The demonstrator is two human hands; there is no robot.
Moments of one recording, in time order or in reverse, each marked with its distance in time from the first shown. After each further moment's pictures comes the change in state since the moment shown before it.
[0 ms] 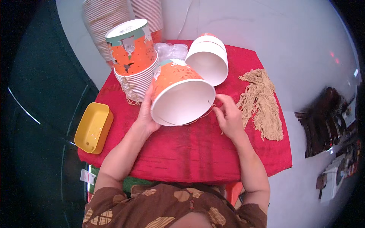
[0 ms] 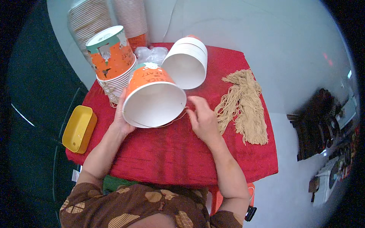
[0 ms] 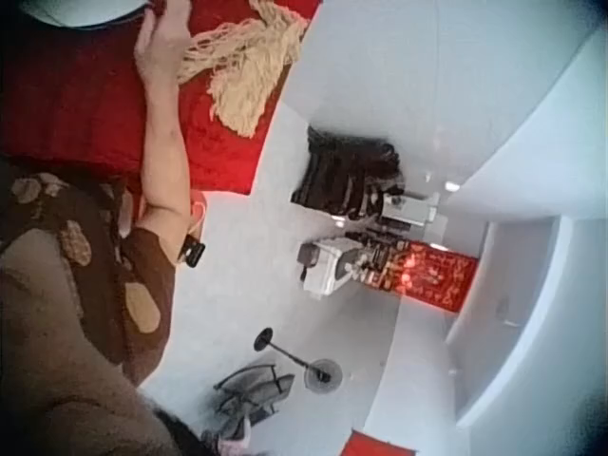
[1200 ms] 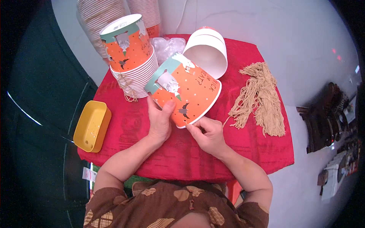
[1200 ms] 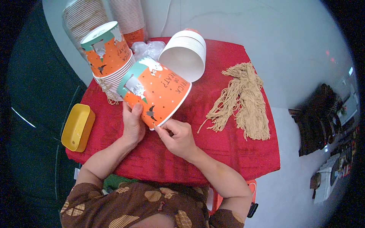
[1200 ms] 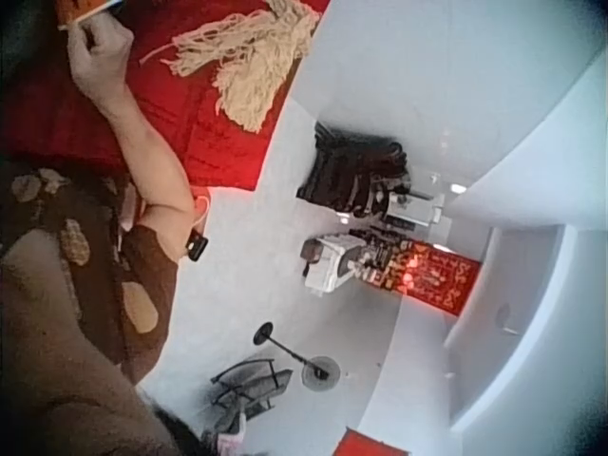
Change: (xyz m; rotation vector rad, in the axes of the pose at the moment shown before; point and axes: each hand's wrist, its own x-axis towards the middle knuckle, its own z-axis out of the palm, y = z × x) left_hand -0.005 -0.058 0.015 0.271 0.158 0.622; right_hand -0.019 -0.073 0.030 0.500 -0.047 0.128
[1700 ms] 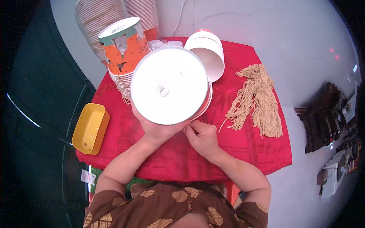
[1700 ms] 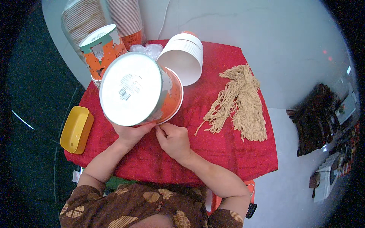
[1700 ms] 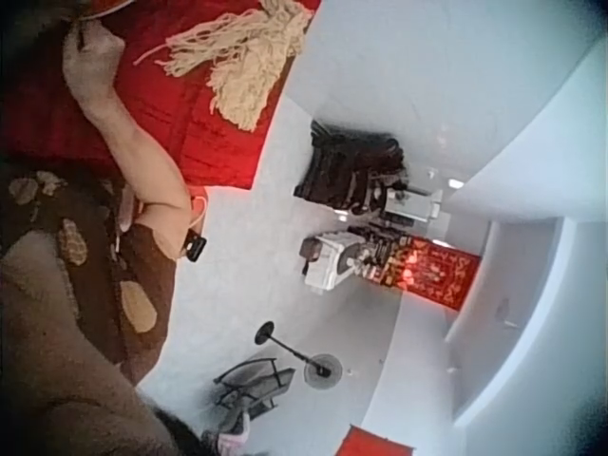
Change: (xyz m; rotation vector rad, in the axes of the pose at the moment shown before) left_hand -0.003 0.010 -0.012 0.805 -0.143 0.691; right_hand -0.010 0.014 0.016 -0.157 0.106 0.130
